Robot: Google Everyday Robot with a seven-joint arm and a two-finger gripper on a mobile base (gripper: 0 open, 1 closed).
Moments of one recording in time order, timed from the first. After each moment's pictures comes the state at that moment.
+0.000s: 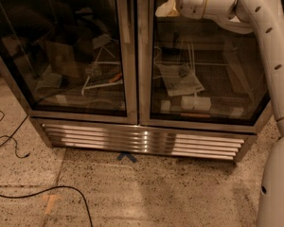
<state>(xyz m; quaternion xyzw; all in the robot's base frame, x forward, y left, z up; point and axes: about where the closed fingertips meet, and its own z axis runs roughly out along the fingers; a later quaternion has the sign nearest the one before) 0.729 -0.043 1.049 -0.67 -0.14 -0.37 0.63</state>
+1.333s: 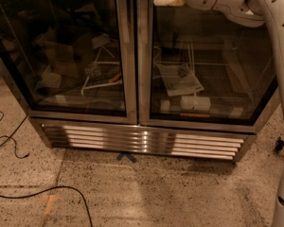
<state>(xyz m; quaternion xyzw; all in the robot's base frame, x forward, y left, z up) 0.675 -0.044 1.090 -0.63 -0.20 -0.36 0.66</state>
